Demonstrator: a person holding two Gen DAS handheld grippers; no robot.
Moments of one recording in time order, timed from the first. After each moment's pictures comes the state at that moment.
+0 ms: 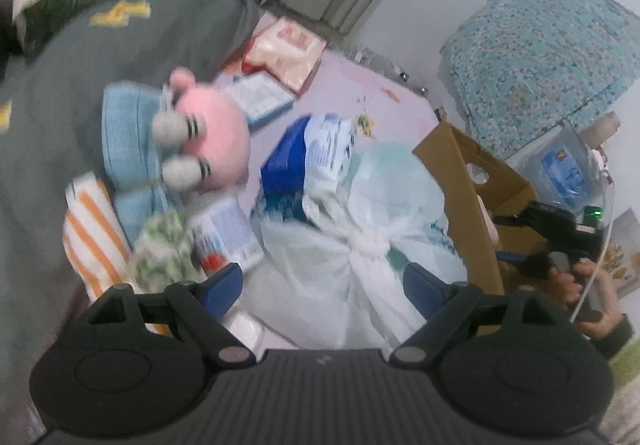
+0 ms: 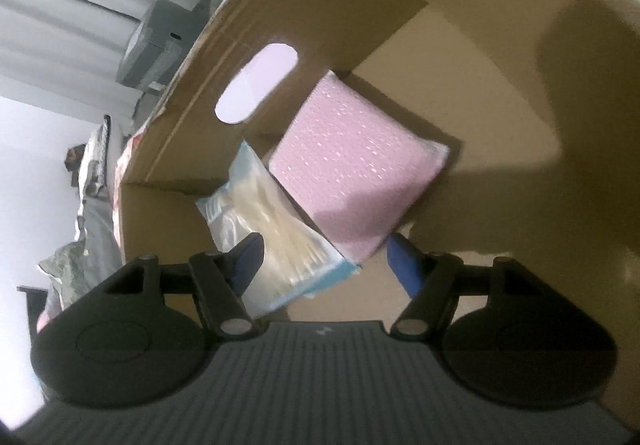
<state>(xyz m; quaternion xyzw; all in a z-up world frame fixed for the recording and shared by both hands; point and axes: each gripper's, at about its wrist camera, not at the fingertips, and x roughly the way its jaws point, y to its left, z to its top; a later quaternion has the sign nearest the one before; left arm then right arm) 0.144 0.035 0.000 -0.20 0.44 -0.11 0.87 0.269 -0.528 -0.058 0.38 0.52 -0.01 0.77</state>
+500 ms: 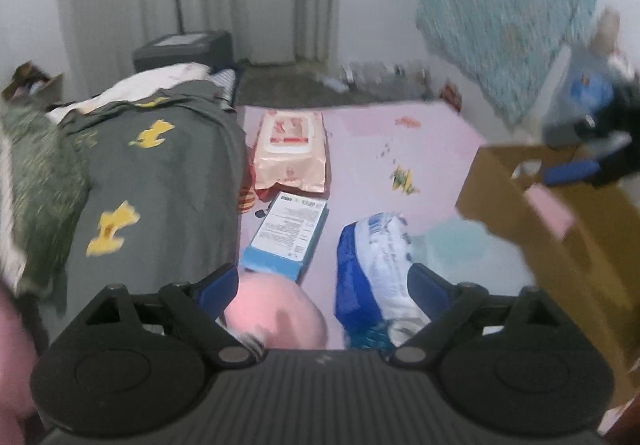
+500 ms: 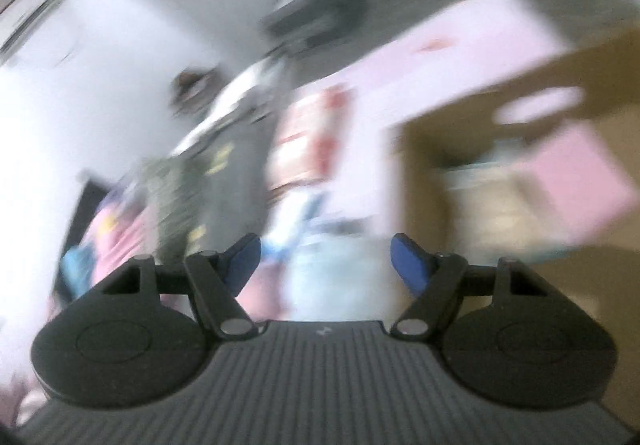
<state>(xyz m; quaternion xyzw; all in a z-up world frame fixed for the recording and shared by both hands) 0.260 0.024 0.049 0.05 0.40 -0.12 0.91 0.285 -0.370 0.069 0.30 0.47 0.24 0.80</state>
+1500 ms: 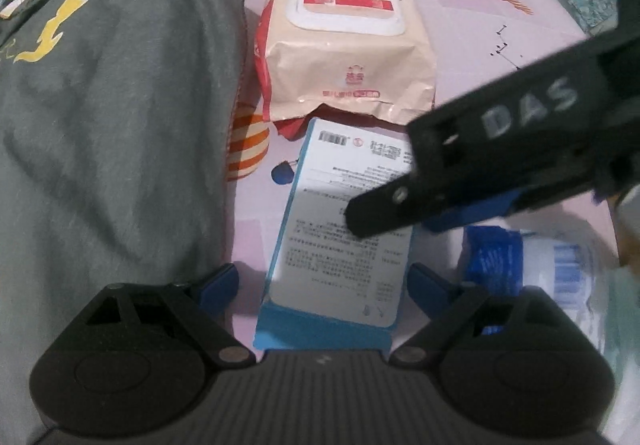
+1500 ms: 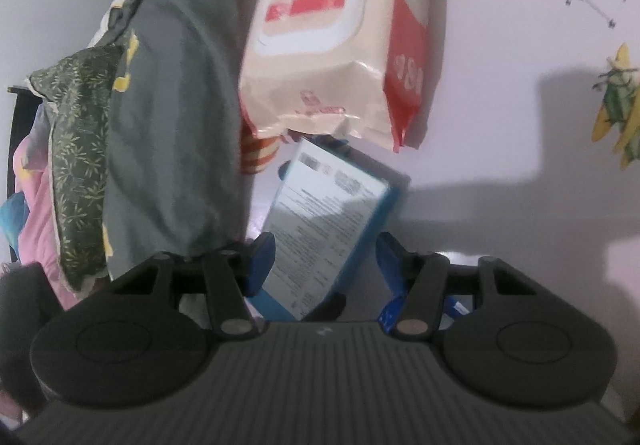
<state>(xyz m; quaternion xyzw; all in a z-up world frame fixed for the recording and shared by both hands) 0.450 0.037 -0.087 0.05 0.60 -0.09 0.79 0.491 -0.167 -0.098 0.23 0.67 0.19 0.68</state>
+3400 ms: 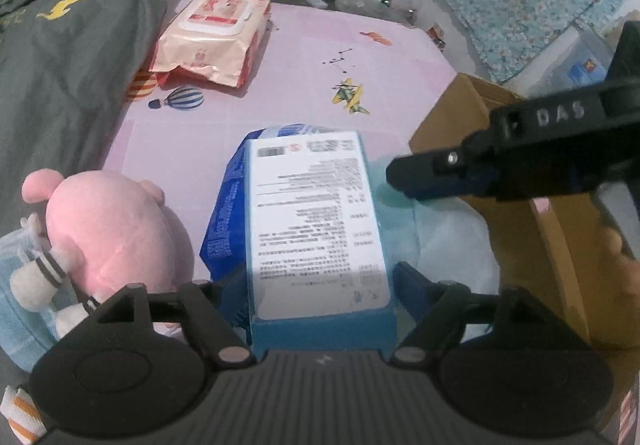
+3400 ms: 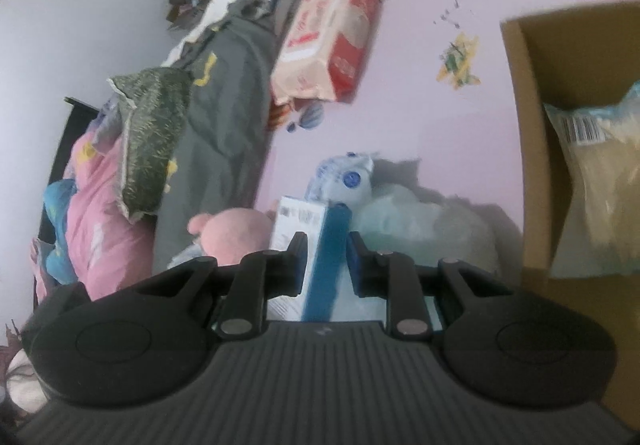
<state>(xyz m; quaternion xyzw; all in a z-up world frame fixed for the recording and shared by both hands) 0.286 -0.036 -0.028 -0.07 0.52 -0.14 0.84 0.327 -0.315 -0.008 0.24 0.57 0.23 0.75</state>
